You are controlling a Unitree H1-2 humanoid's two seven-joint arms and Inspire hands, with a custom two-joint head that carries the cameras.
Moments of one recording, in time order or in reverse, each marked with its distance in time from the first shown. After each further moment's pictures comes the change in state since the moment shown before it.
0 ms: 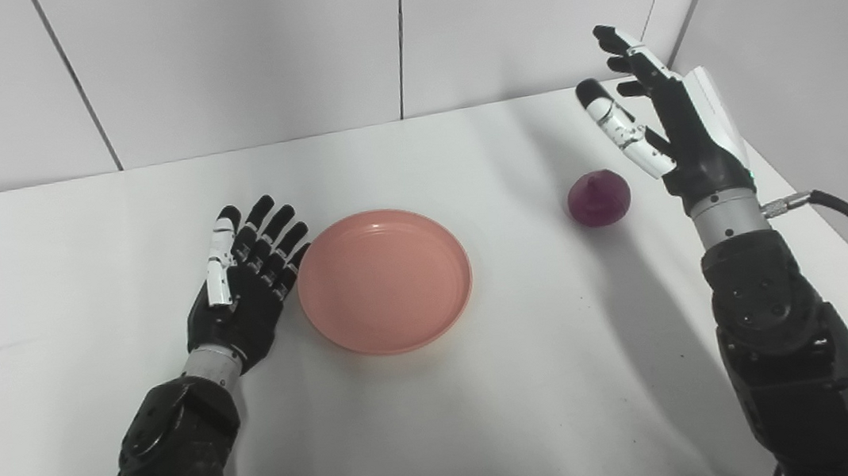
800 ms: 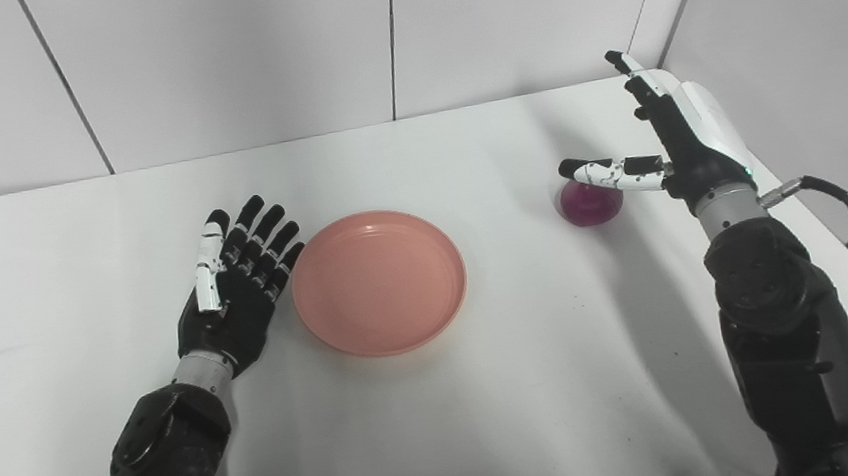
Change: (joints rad) left arm 0.000 0.000 0.023 0.040 0.013 -0.048 -0.072; right arm -0.016 0.011 -0.077 0.103 -0.171 0.001 0.205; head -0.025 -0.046
